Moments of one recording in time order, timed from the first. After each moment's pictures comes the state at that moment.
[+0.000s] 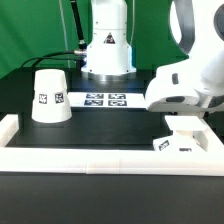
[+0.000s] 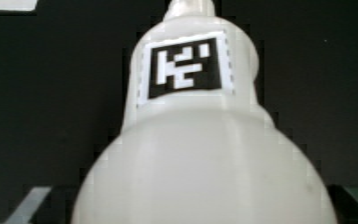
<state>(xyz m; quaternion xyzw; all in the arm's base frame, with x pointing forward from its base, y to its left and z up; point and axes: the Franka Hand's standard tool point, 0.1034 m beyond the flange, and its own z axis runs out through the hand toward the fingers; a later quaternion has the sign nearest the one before) 0.453 0.158 0.010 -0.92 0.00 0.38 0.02</state>
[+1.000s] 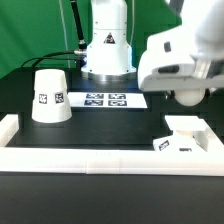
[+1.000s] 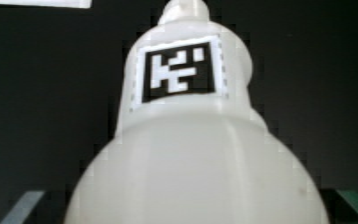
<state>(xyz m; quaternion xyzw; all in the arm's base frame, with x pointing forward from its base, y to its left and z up) 0.512 0.133 0.077 -0.94 0.00 0.34 0.05</state>
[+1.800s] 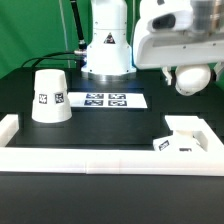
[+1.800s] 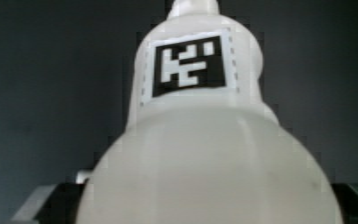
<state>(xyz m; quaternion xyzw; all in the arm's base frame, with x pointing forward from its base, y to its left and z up) 0.565 0.120 0.121 -0.99 0.00 0.15 0.06</state>
